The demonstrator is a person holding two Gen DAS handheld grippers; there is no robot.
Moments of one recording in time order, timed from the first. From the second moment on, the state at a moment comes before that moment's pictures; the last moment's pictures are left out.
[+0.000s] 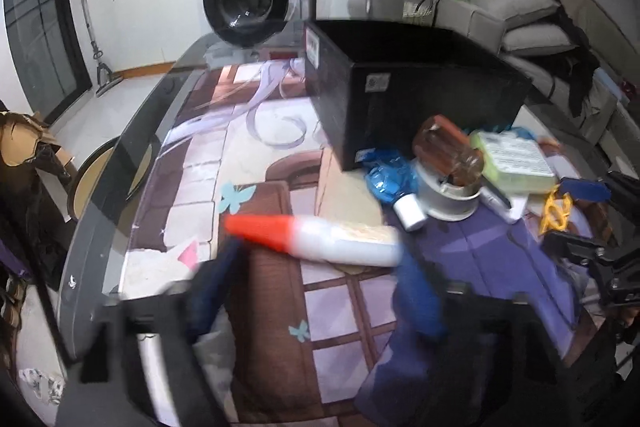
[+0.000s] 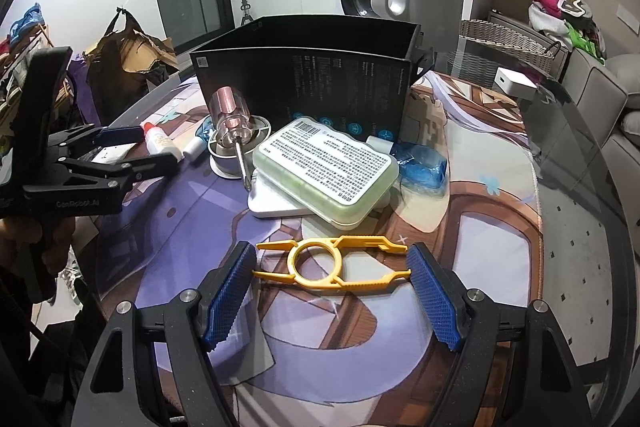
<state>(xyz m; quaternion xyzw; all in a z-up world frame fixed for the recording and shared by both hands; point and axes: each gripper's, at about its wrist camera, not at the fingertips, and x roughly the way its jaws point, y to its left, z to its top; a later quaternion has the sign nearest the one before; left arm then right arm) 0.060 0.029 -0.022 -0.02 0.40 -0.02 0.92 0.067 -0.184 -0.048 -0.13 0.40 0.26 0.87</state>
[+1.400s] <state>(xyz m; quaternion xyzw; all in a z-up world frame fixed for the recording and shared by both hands) 0.086 0.039 -0.015 0.06 0.45 -0.06 0.89 0.066 -0.196 -0.035 -0.12 0.39 0.28 0.87</state>
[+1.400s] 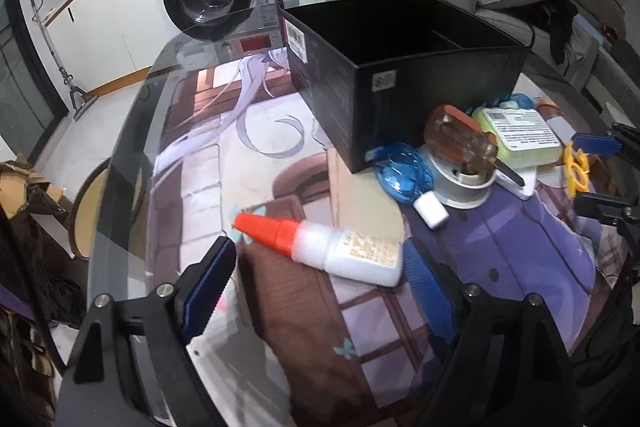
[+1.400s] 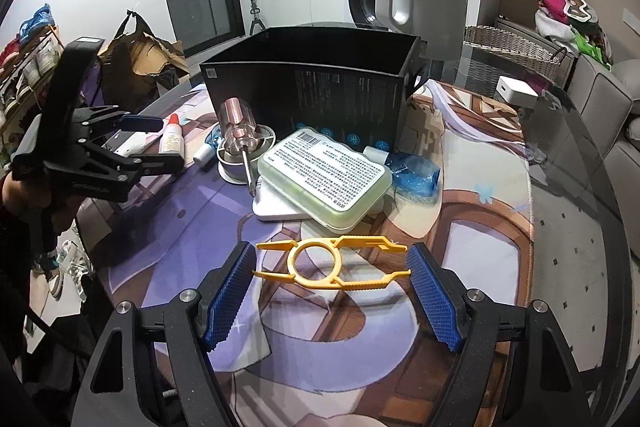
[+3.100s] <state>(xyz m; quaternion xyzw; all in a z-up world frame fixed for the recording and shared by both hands) 0.037 0.032 0.038 -0.05 0.31 -0.07 0.95 0.059 -0.219 0.013 -0.09 0.33 0.28 0.90</state>
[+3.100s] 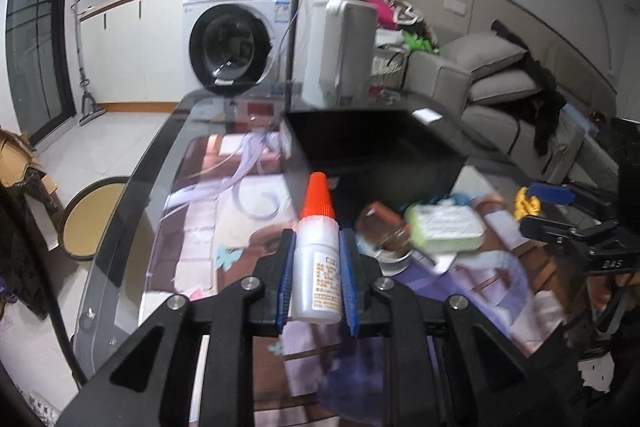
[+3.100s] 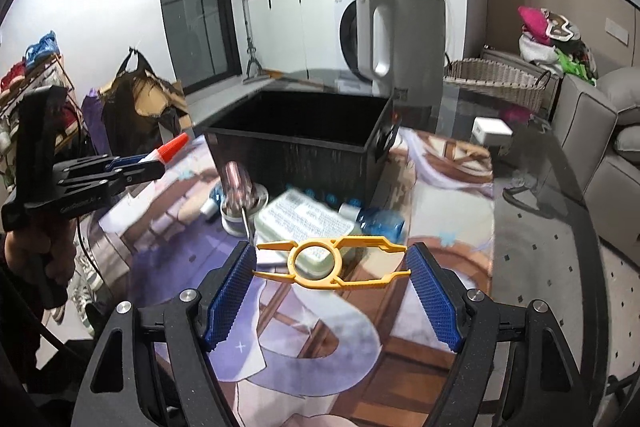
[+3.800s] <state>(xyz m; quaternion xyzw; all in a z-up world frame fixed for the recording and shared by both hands) 0.079 0.000 0.067 -0.04 0.27 -0.08 0.96 0.100 -0.186 0.060 -0.10 0.27 0.31 0.91</state>
